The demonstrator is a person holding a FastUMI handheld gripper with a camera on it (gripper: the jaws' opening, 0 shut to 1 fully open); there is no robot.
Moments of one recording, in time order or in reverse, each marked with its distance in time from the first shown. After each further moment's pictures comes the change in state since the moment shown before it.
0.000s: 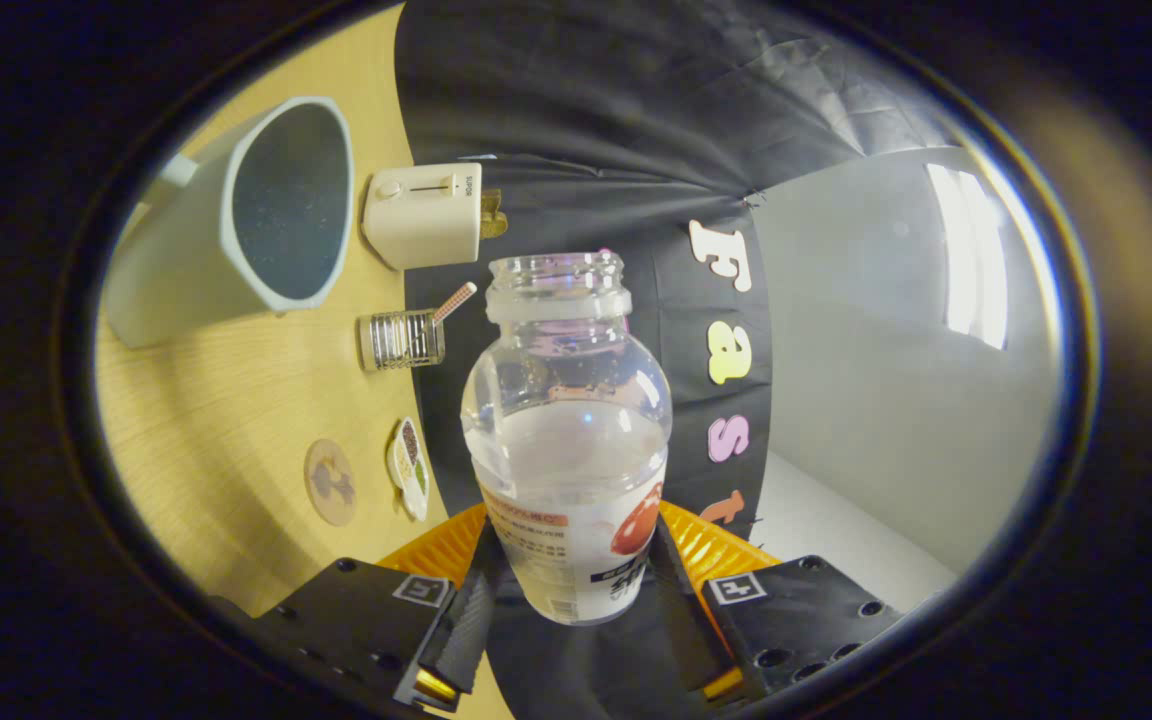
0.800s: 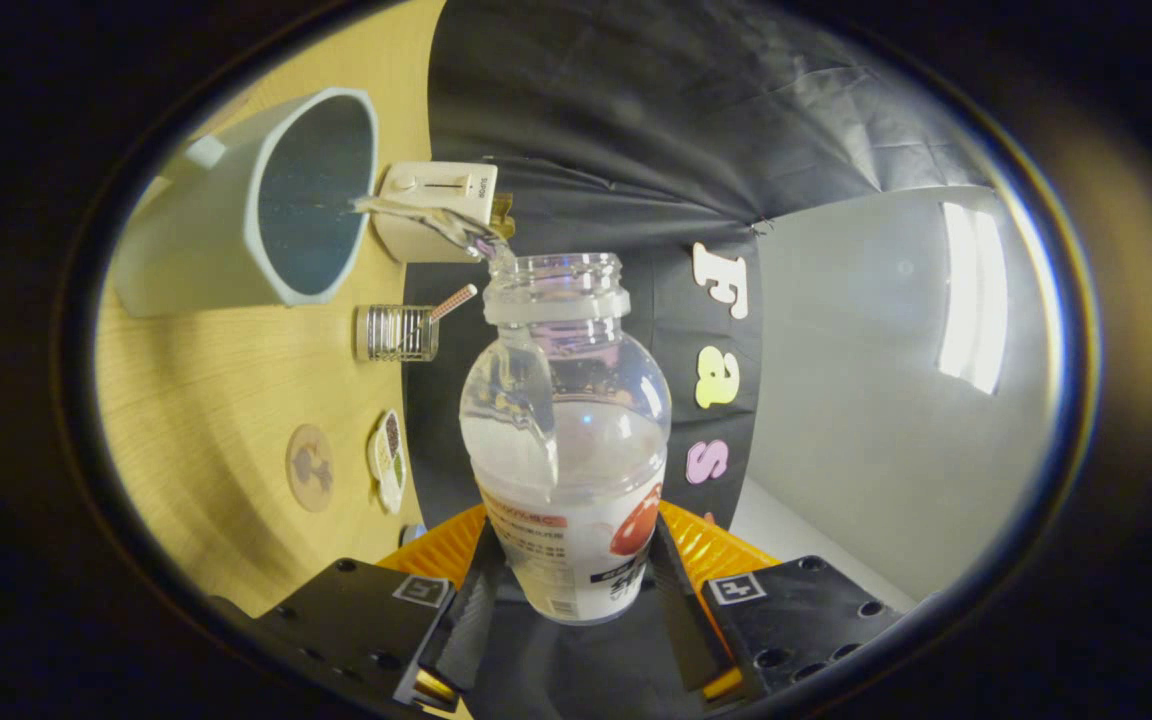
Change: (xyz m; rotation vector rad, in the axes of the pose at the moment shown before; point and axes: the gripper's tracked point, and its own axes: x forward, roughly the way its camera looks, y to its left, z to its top) arm -0.003 -0.009 0.009 -0.089 -0.034 -0.022
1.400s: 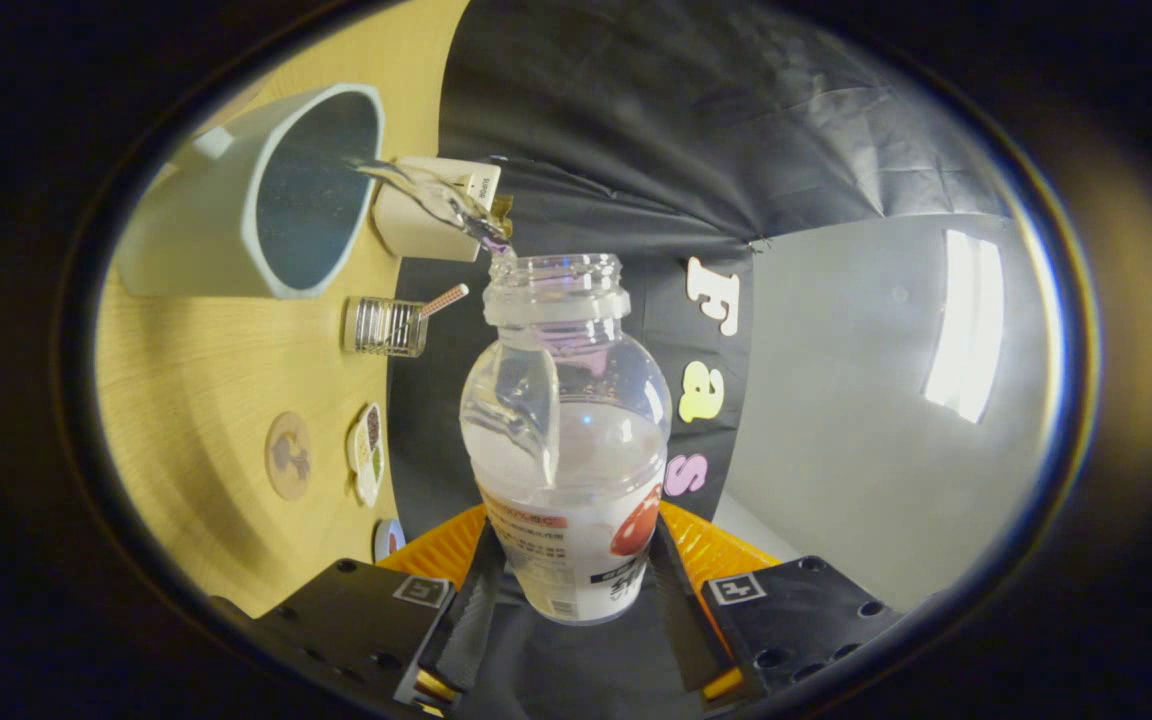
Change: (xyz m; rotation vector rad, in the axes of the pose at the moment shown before) arm 0.000 -0.013 0.005 -0.079 -0.028 -0.042
